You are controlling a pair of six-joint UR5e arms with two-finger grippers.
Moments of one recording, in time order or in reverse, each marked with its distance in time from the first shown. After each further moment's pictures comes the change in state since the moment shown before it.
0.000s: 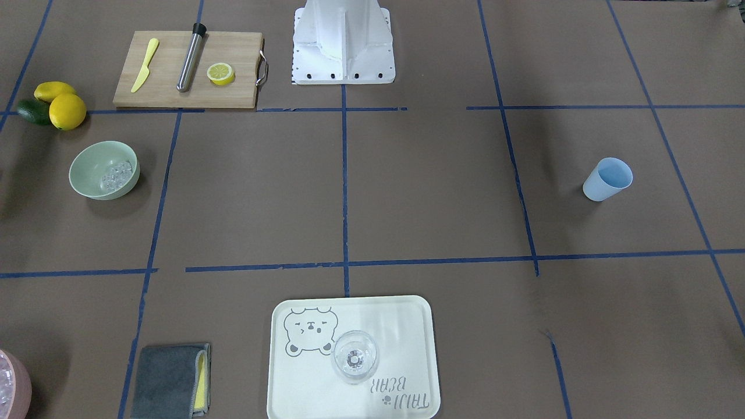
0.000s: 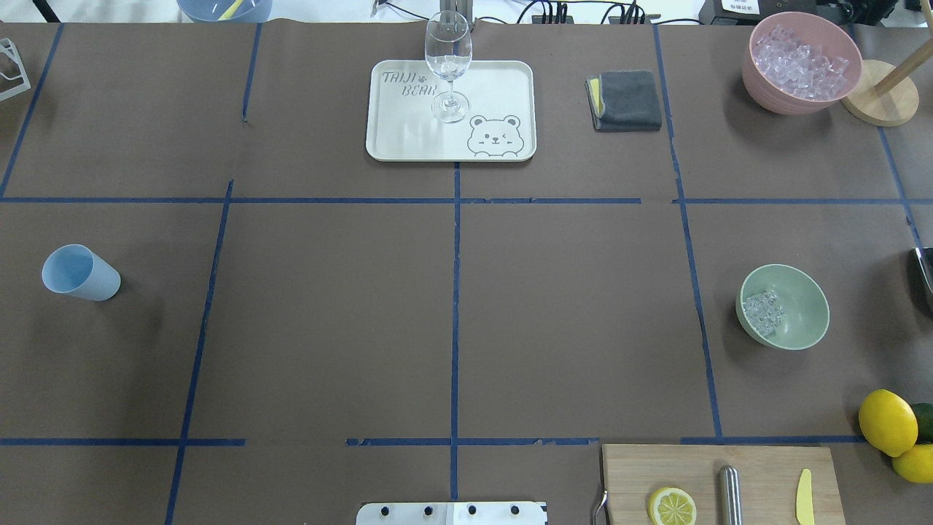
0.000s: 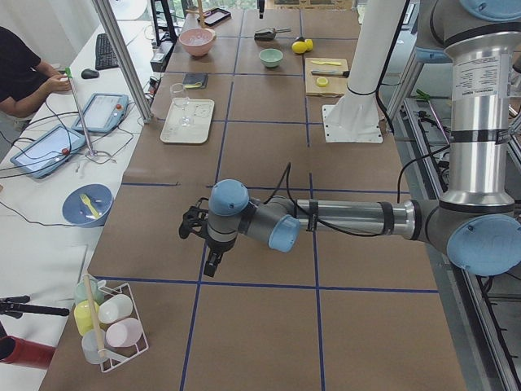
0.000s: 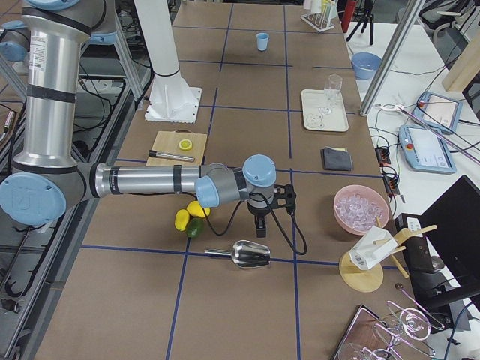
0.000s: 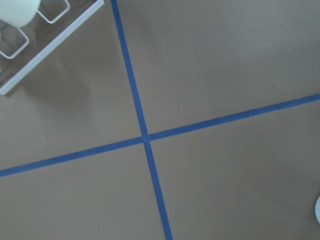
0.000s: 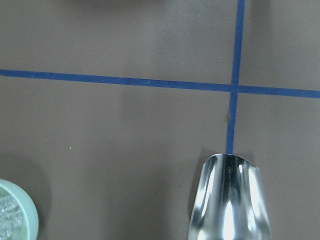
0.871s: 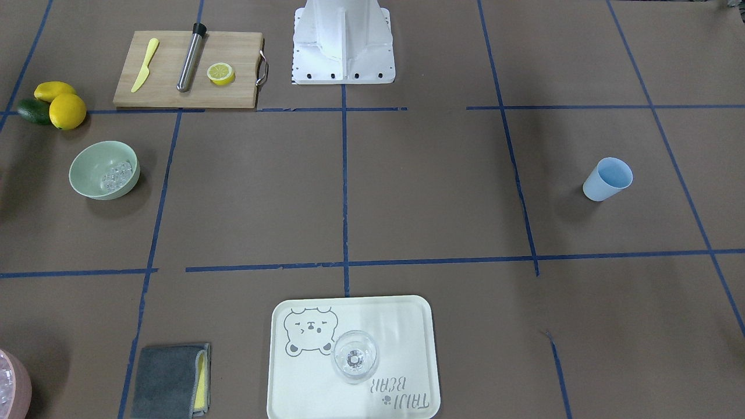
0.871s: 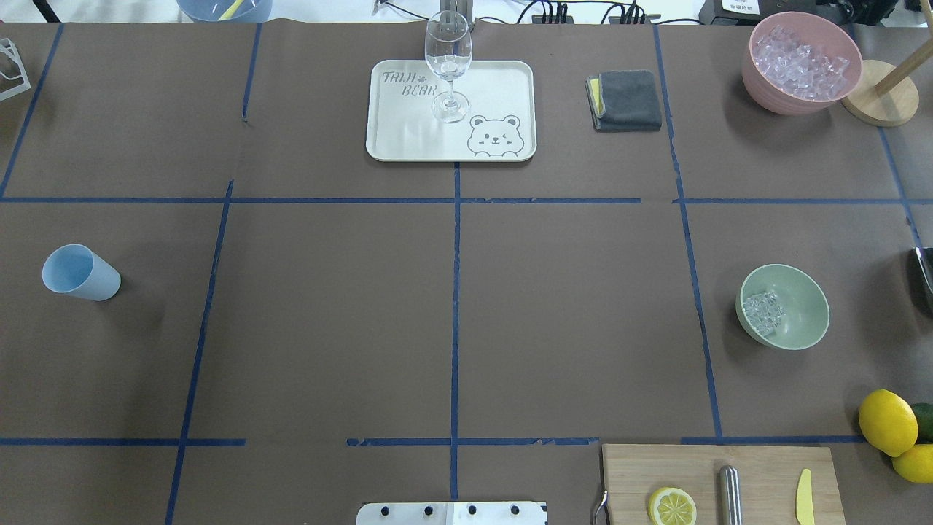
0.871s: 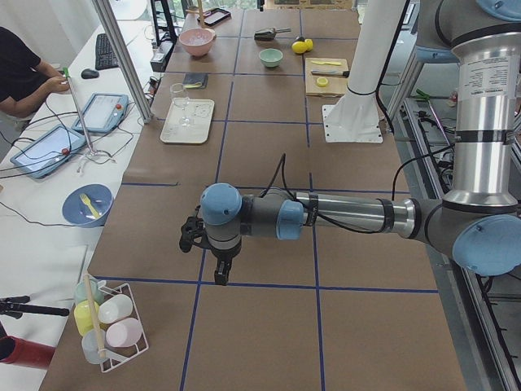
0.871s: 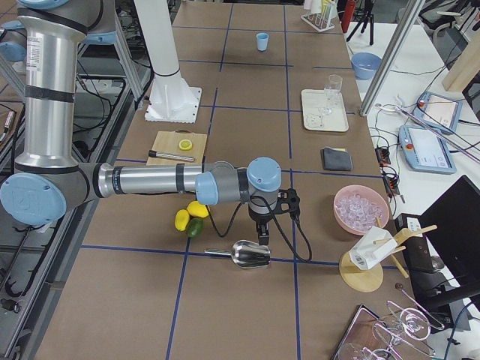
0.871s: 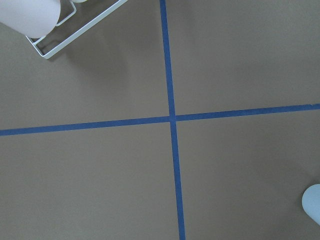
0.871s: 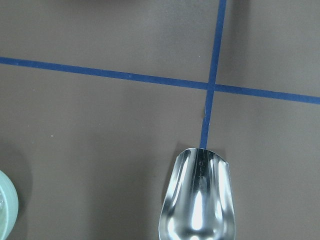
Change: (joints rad) left arm -0.040 0.079 -0.058 0.157 -0.086 0.085; right arm 0.042 0.020 0.002 -0.098 -0.008 -0.120
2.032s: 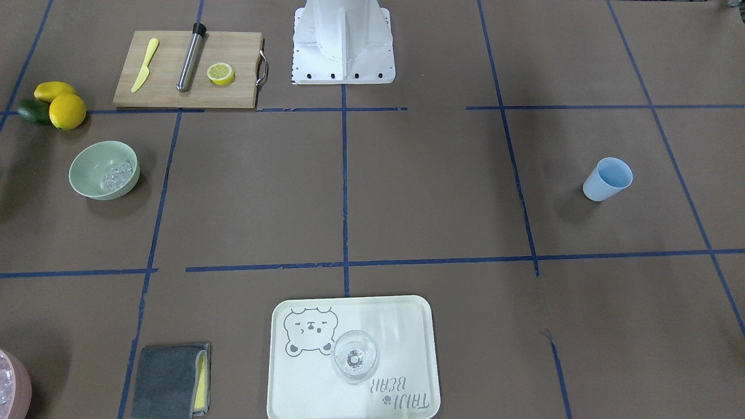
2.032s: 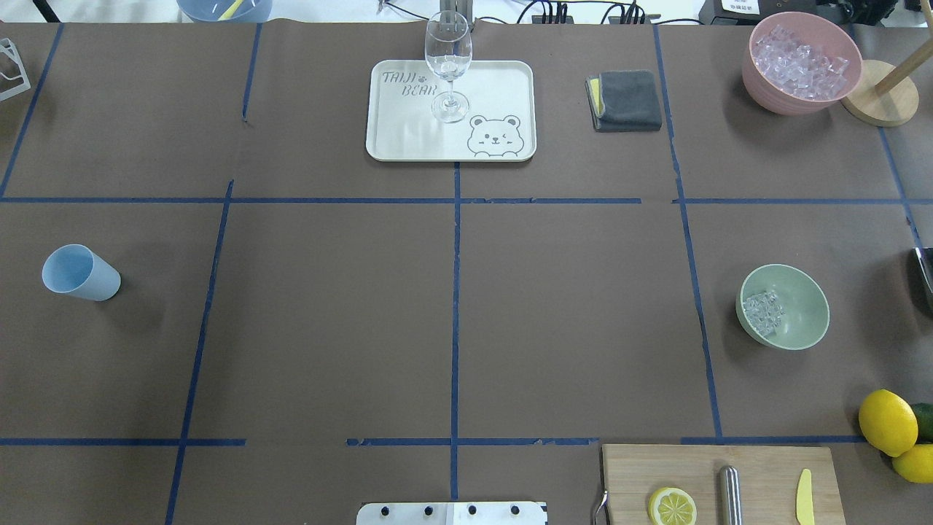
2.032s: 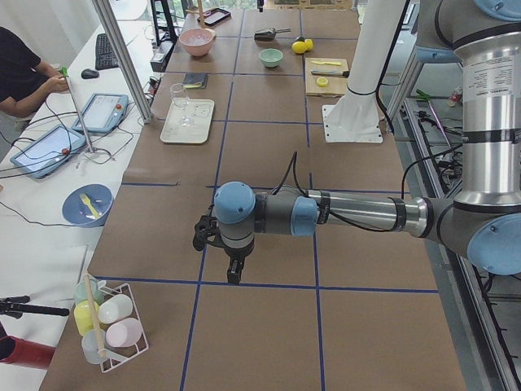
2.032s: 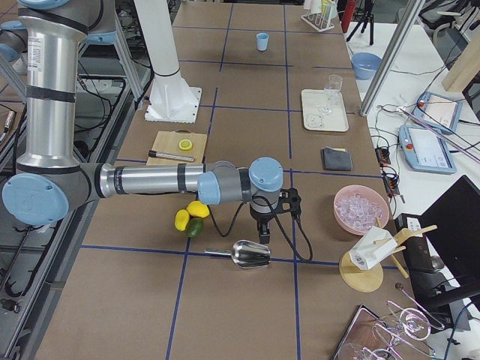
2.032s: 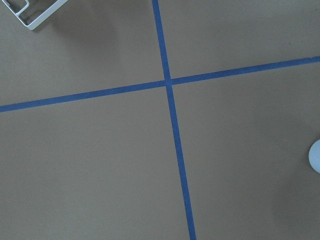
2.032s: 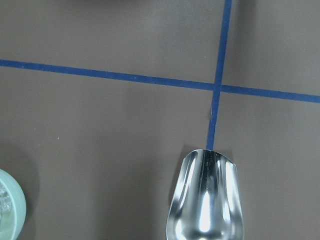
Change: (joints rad) left arm 0.009 0.026 -0.077 0.124 0.003 0.019; right arm -0.006 0.010 -0.006 -0.003 0.022 0.021
